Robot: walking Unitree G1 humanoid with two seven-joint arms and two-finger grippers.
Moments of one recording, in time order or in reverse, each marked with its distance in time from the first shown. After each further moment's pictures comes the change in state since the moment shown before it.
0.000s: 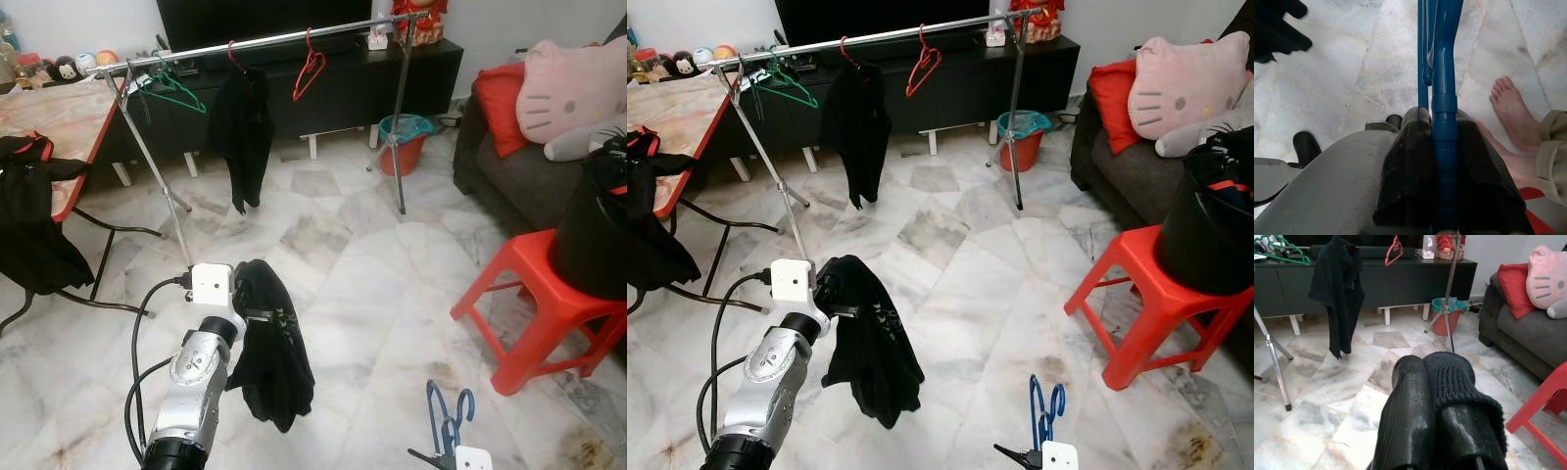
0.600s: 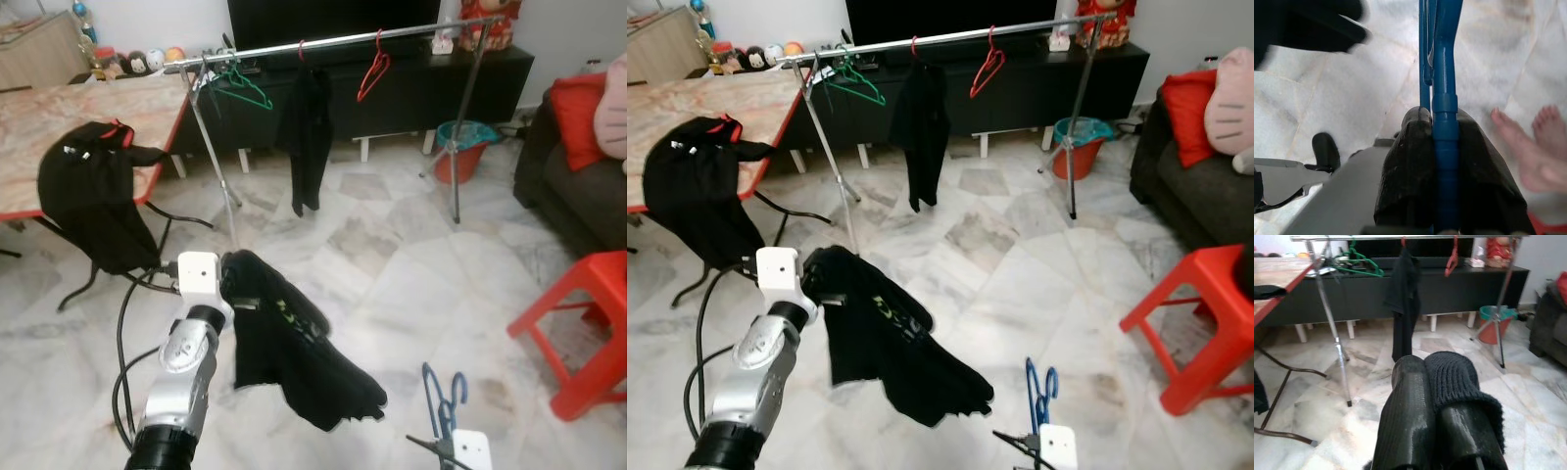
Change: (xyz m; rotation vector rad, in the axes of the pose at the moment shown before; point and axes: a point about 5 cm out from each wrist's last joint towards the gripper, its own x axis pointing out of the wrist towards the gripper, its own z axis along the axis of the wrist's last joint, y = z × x) left arm 0.011 0.004 0.015 0.007 -0.029 0.031; right arm 0.004 -0.011 0.020 -0.027 -0.048 -0.006
